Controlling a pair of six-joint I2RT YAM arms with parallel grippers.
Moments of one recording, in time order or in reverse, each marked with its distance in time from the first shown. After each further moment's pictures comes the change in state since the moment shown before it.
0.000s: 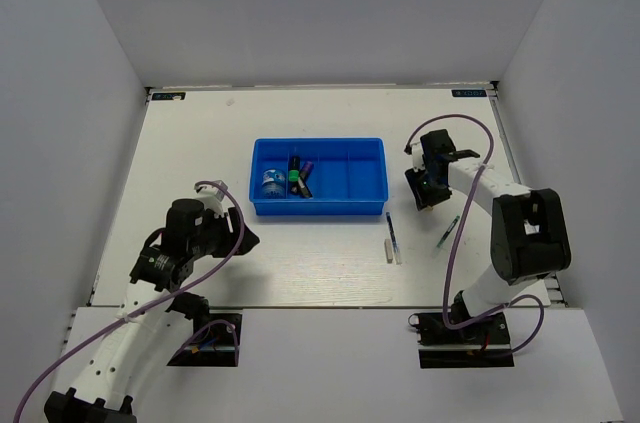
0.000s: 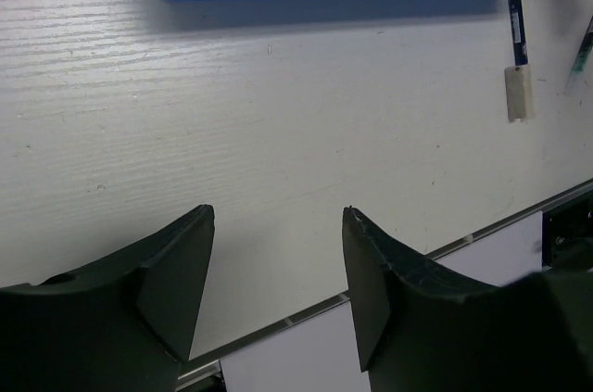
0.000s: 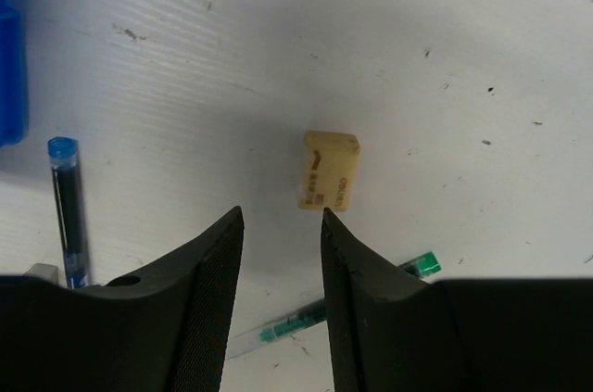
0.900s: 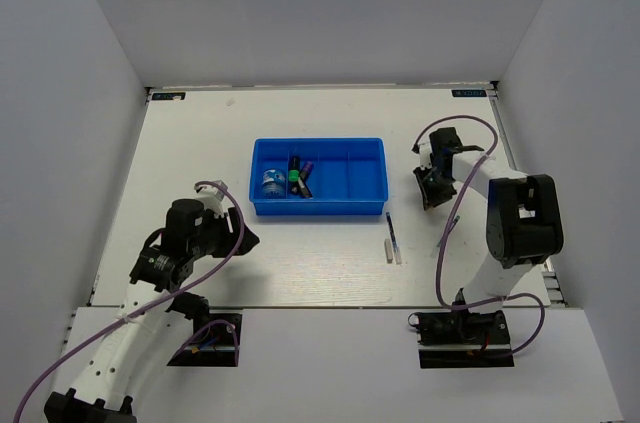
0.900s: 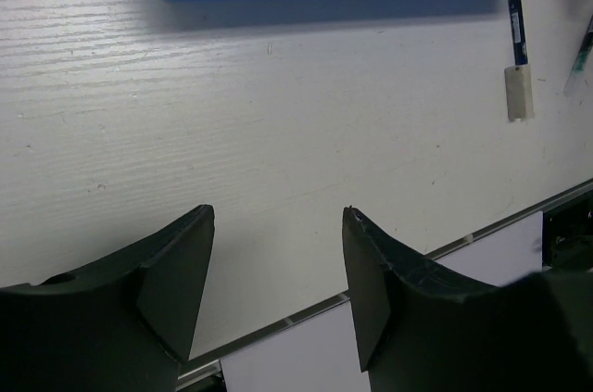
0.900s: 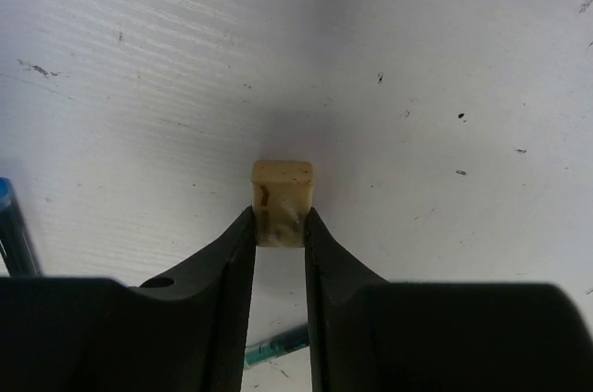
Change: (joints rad) left arm 0.000 -0.003 0.000 -0.001 0.000 0.000; right arm -0.082 0.115 0.047 0.009 -0.034 -0.029
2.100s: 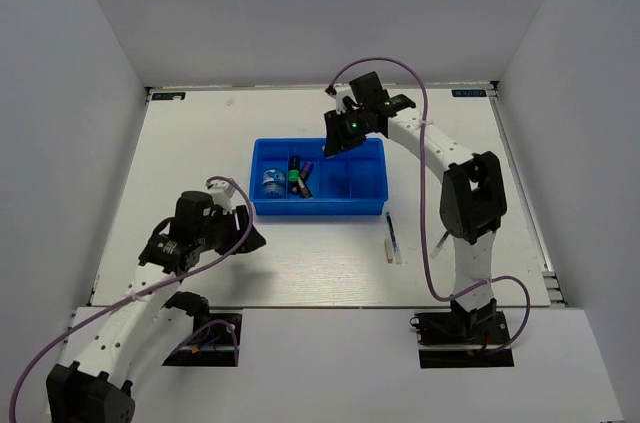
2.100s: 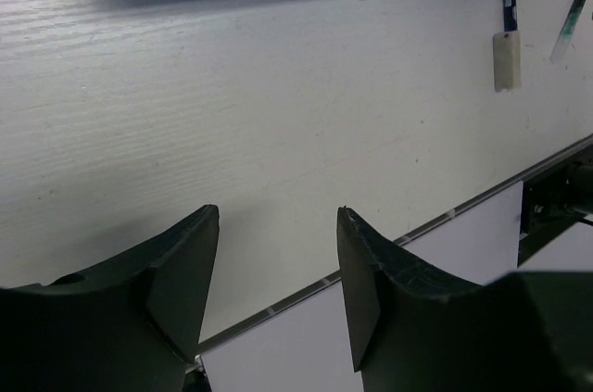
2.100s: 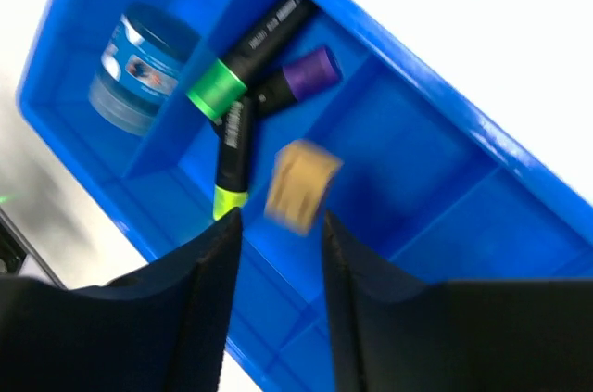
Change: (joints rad) left arm -0.006 0.122 0.003 0.044 0.087 -0.001; right arm 0.364 0.299 0.740 -0.040 -0.416 0.253
